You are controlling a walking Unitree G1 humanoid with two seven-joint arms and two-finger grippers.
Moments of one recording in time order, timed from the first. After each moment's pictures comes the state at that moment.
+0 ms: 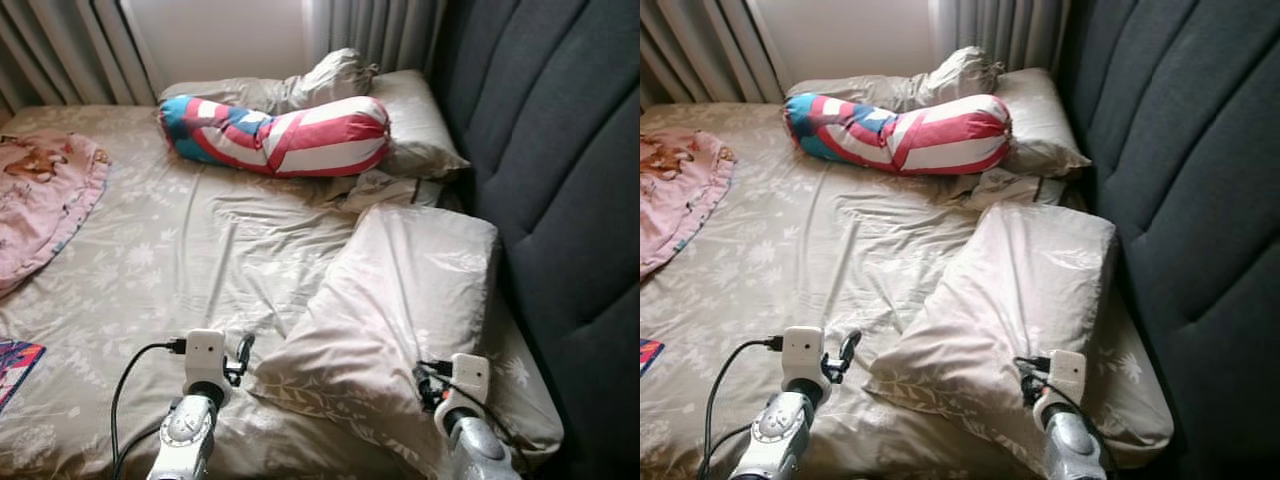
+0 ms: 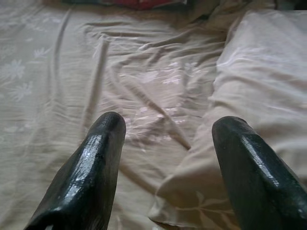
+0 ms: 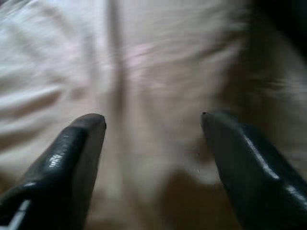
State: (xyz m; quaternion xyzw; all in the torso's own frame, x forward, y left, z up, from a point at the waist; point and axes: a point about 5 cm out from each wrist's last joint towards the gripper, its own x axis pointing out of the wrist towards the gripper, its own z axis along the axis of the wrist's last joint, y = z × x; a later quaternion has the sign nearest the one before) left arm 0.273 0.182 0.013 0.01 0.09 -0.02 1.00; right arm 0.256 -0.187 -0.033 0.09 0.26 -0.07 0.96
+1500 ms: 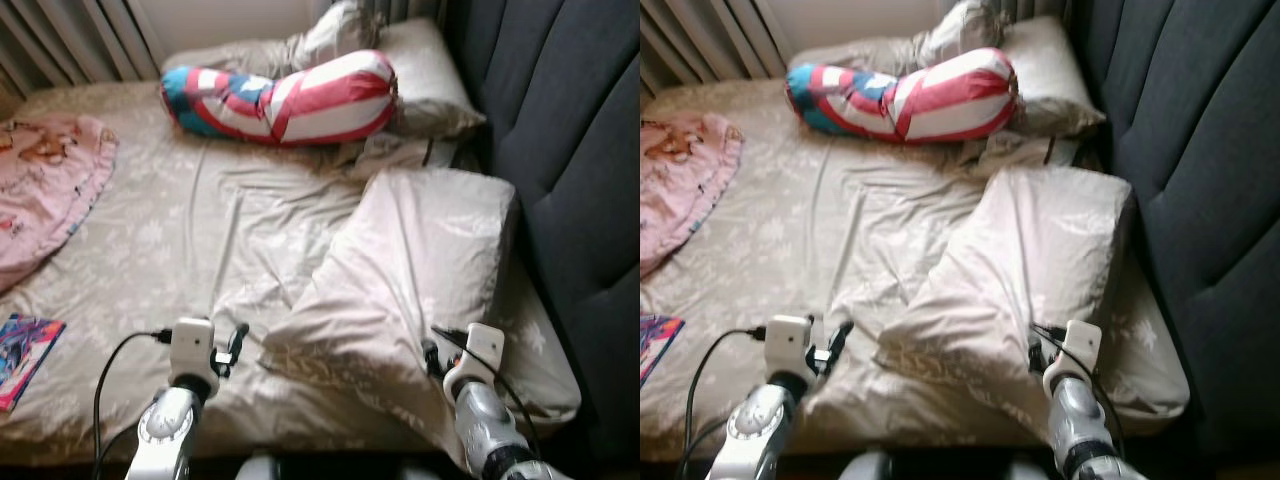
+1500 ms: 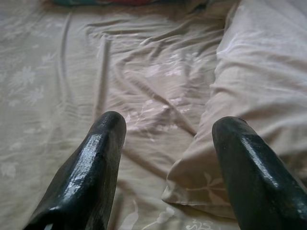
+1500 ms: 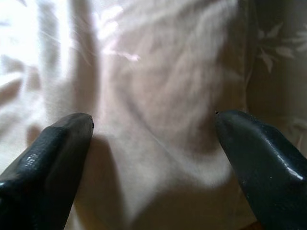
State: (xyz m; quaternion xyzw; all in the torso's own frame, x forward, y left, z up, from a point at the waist) left arm 0.266 0.192 0.049 0.03 0.05 -0.06 1.00; right arm 0.284 -0.185 -0.014 0.11 0.26 -0.10 0.95
